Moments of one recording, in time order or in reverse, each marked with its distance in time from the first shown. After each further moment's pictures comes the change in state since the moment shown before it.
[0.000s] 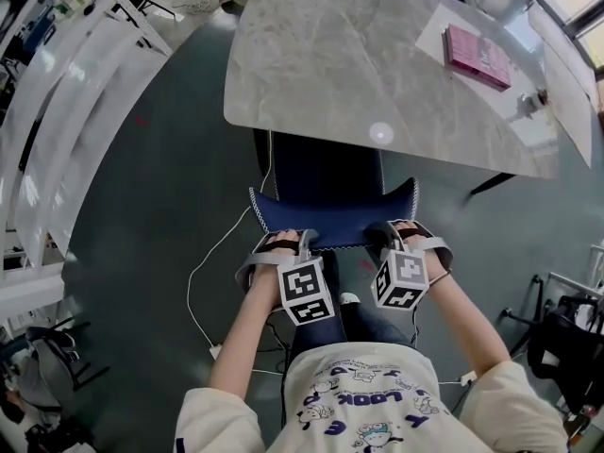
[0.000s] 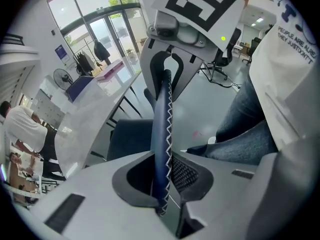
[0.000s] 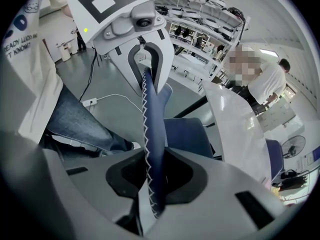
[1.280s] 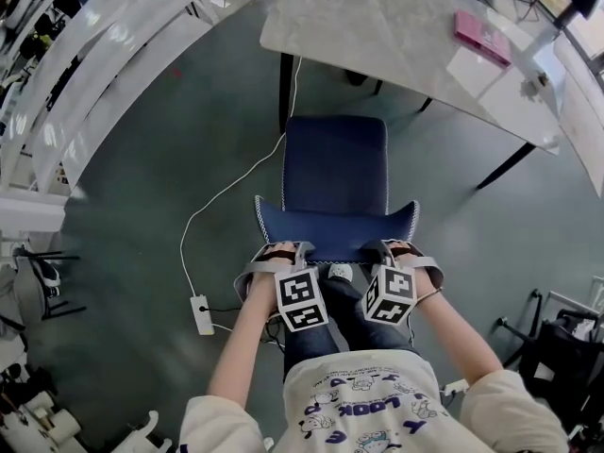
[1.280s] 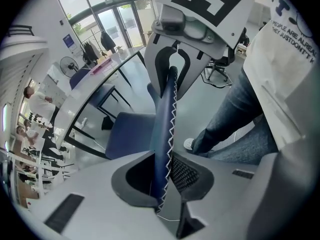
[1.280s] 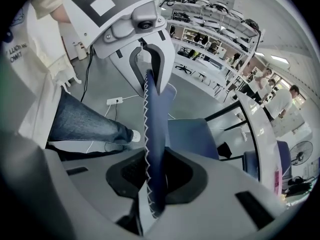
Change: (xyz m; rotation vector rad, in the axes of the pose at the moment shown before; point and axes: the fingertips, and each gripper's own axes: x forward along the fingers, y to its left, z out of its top) left arm -0.060 -0.303 0.024 -0.149 0.087 0.028; right arm -0.085 0.290 -0.056 -0.082 -0.040 0.087
